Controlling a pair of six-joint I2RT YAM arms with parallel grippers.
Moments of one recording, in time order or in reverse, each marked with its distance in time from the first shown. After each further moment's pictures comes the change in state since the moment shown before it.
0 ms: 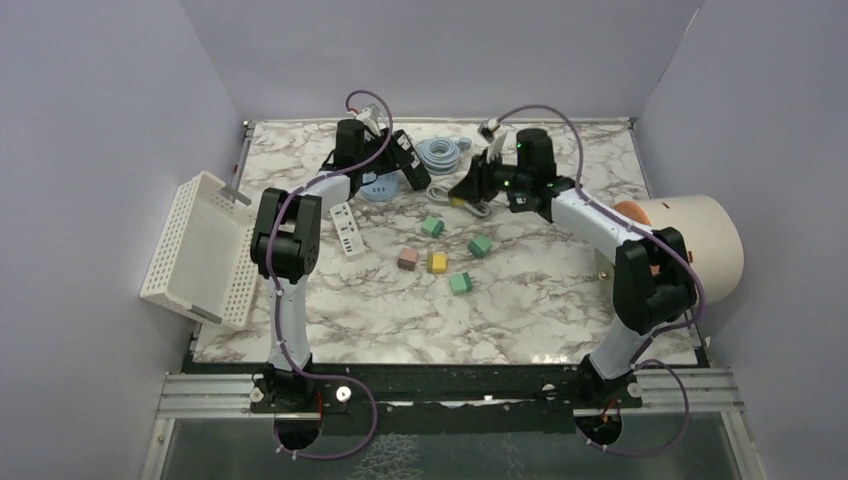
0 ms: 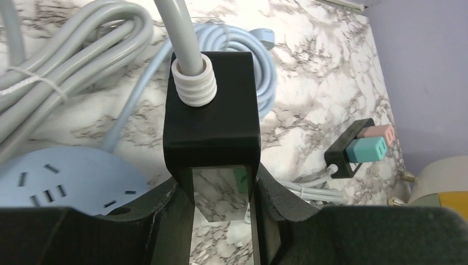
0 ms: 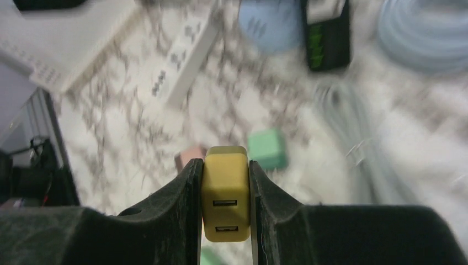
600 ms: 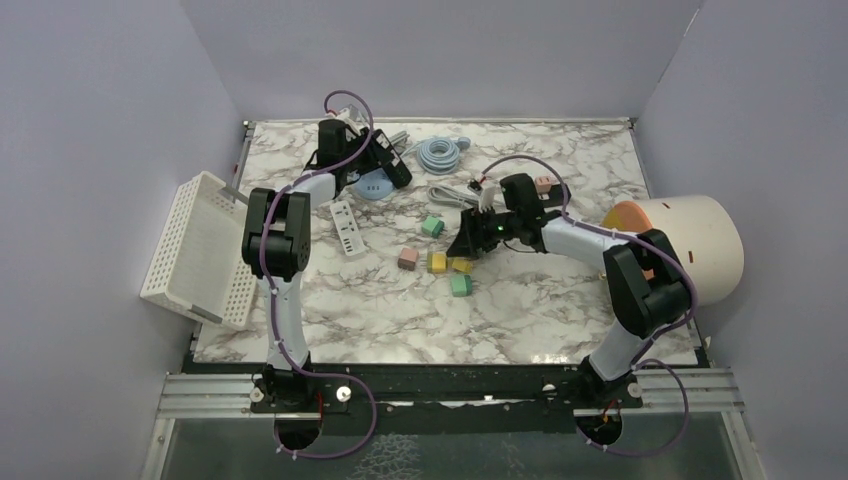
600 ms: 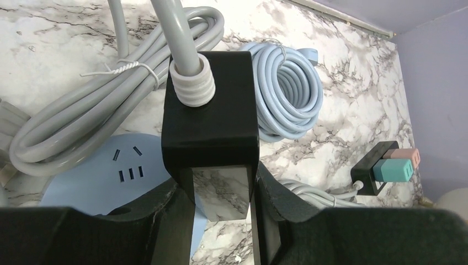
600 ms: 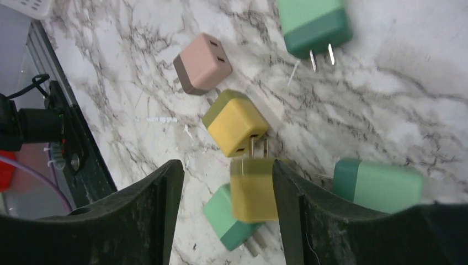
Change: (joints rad) left arm 0.093 0.009 -0.010 -0.037 -0.035 0.022; right arm 0.086 -0.019 -0.360 -0.058 -0.025 0.089
